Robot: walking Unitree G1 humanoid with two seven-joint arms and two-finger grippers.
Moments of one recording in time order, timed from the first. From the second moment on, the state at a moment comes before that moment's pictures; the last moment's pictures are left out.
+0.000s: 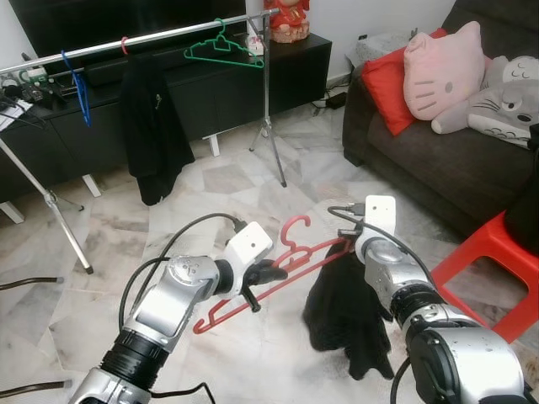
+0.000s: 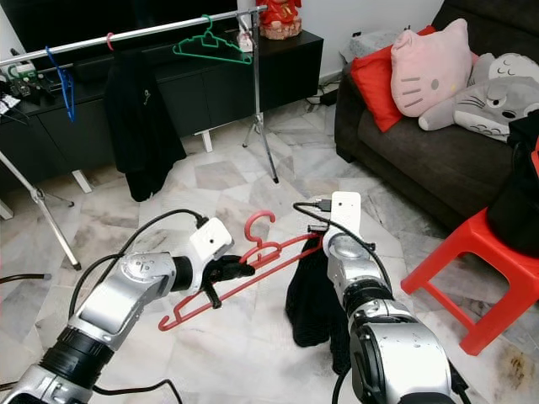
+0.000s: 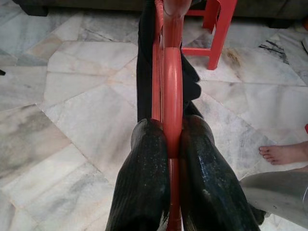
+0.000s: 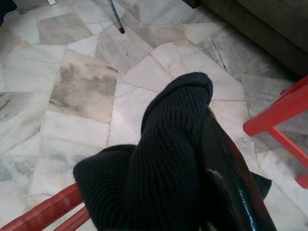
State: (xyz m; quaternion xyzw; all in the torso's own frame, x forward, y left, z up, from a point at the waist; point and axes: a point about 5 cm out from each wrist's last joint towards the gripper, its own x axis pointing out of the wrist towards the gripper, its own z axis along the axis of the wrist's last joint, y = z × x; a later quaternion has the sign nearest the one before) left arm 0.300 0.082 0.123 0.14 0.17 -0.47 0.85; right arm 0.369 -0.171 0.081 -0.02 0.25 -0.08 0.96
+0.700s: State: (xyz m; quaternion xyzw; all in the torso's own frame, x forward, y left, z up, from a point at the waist) left arm 0.322 0.089 0.125 0.13 0.14 -0.36 0.91; right arm 0.382 -0.165 0.113 0.03 0.20 -0.09 0.97
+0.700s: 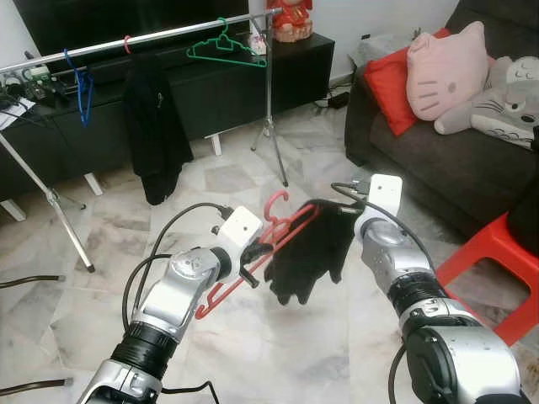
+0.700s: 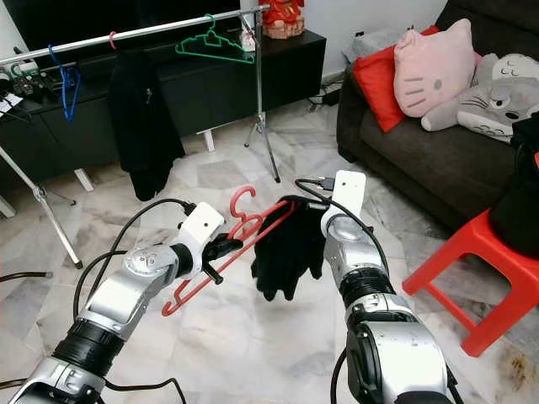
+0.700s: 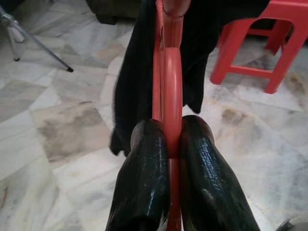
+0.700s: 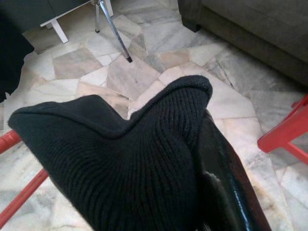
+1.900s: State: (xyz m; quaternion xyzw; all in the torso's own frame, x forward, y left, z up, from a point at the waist) left arm 0.307 0.089 0.116 0.10 0.15 -0.46 0.87; right arm 0.387 -0.151 0.127 0.03 0.20 -0.03 0.98
